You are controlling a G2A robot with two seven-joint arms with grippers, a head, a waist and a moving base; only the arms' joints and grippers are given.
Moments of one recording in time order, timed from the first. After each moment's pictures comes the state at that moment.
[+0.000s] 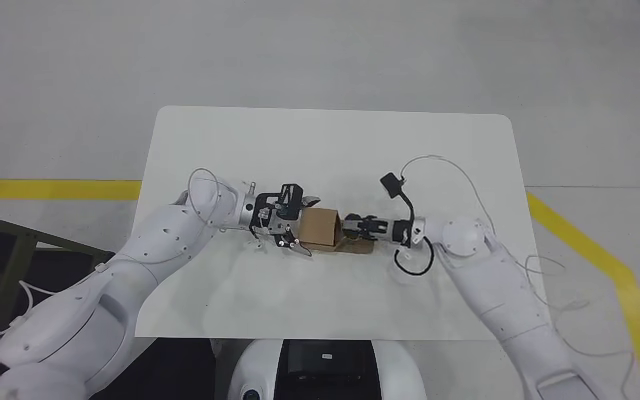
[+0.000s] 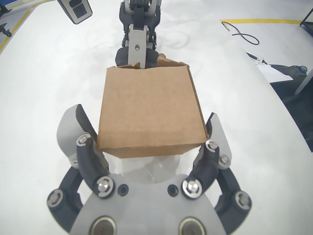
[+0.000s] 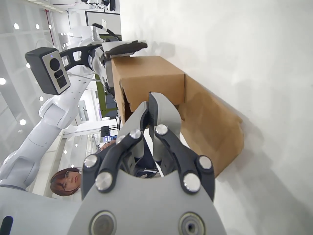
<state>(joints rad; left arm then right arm) 0.45 -1.13 -0.39 -0.81 1.70 -0.98 0.84 -0.88 -1.20 1.00 -1.15 0.15 -0.26 0.96</state>
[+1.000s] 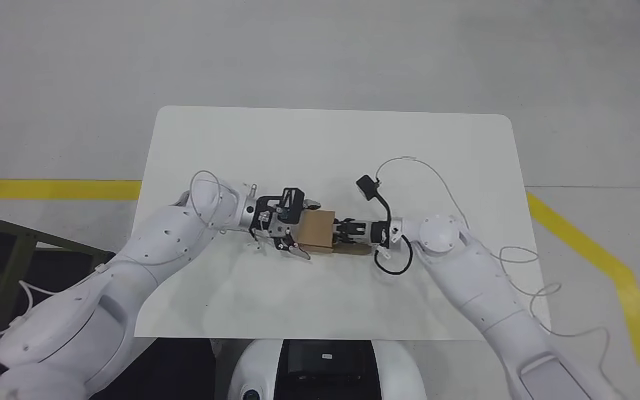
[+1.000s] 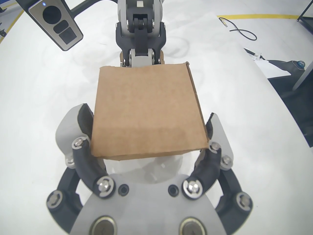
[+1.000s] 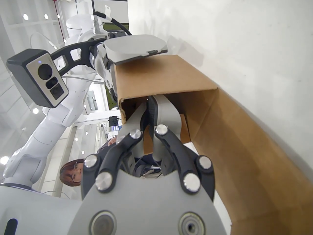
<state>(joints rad) 0.45 -1.12 -0.38 -0.82 1.72 -0.98 0.84 -0.81 -1.27 0.88 -1.03 0.23 -0.30 0.96</state>
